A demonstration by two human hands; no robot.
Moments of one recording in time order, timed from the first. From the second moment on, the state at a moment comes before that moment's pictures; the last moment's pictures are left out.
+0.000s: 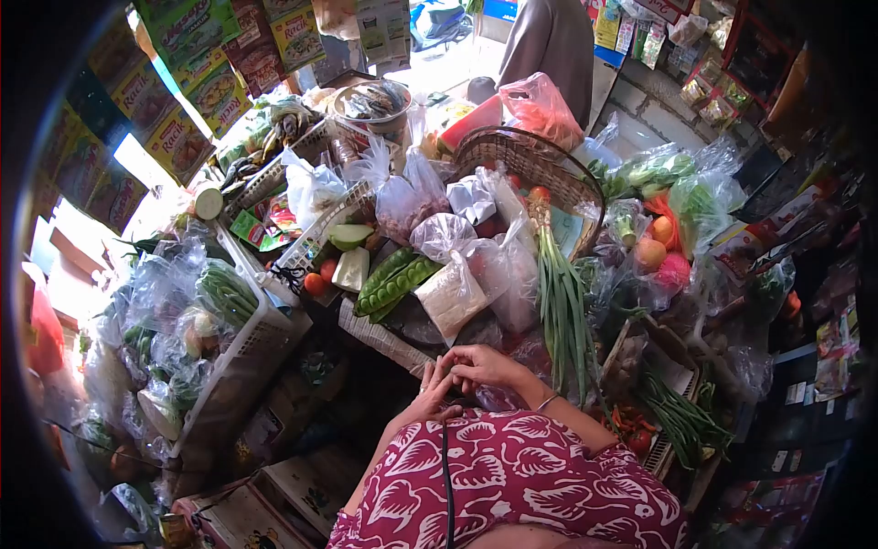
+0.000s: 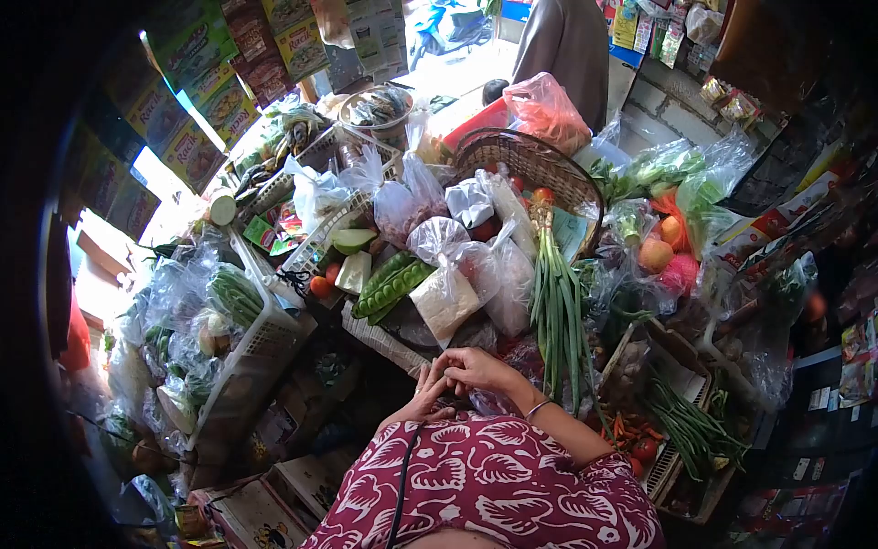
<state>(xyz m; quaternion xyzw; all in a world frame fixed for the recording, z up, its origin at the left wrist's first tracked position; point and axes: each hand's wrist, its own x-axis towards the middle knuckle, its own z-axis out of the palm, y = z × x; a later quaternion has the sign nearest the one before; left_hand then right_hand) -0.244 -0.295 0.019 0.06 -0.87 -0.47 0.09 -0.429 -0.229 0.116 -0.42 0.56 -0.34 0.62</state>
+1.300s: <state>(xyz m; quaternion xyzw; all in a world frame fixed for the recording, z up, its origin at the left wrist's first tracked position) -0.245 -0.297 0.023 0.05 -0.88 -0.47 0.07 -0.428 -0.229 0.116 -0.42 0.57 -0.35 0.62</state>
